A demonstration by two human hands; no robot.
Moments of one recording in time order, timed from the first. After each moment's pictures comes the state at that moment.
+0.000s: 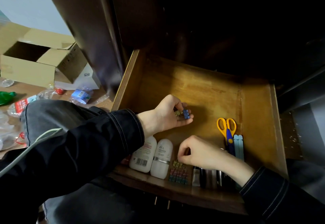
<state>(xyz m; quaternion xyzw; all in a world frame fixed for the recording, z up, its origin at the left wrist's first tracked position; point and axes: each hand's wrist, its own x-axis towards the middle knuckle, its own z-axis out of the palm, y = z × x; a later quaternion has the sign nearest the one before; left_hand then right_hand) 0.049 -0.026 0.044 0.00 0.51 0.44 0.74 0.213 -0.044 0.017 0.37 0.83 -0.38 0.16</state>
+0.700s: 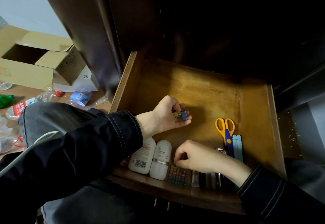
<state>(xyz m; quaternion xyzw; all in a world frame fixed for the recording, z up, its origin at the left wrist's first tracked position) 0.049 -0.025 0.041 -0.02 0.50 0.44 0.75 0.213 -0.048 0.013 0.34 0.83 -0.39 0.20</state>
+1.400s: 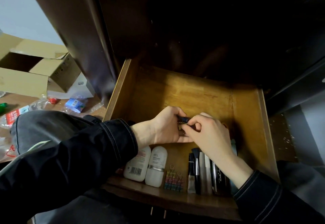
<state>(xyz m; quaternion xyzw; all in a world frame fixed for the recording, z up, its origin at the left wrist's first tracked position) 0.060 -0.030 0.047 0.08 0.39 0.33 0.85 0.220 -0.023 0.043 0.53 0.82 -0.17 -0.14</state>
